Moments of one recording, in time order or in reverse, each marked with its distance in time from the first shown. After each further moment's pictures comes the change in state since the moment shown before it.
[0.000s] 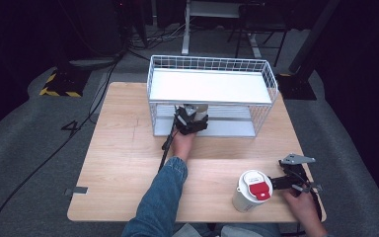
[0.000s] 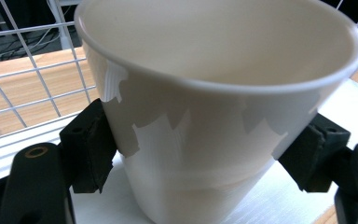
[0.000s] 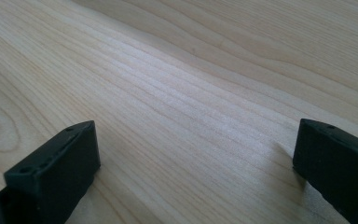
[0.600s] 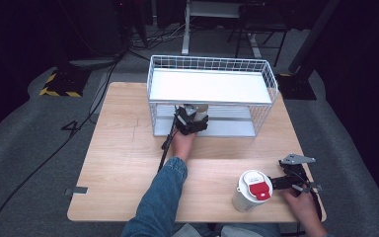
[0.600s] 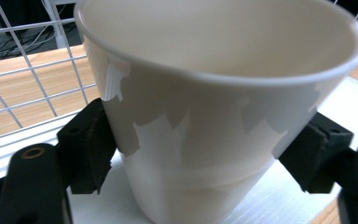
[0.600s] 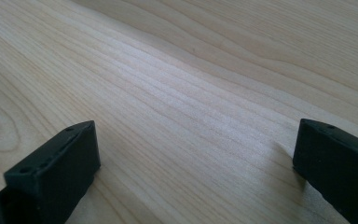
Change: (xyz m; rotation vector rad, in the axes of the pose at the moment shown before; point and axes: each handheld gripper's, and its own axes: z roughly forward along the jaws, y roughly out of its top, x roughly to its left) left arm 0.000 -0.001 0.000 0.013 0.002 -0.003; right arm 0.000 0.000 0.000 0.000 0.000 0.000
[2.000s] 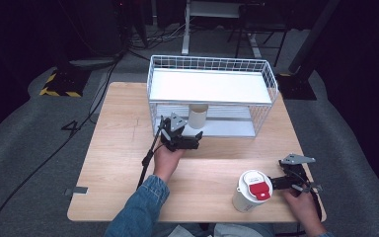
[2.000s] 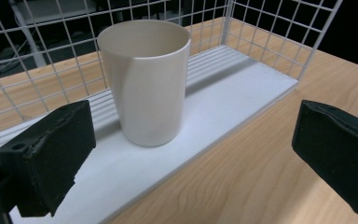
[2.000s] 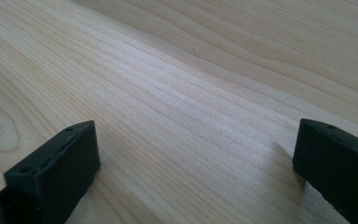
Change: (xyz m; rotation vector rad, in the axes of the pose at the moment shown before) left arm -0.011 -0.003 -0.110 -0.025 -0.115 0.068; right arm 0.000 0.000 0.000 0.000 0.000 0.000
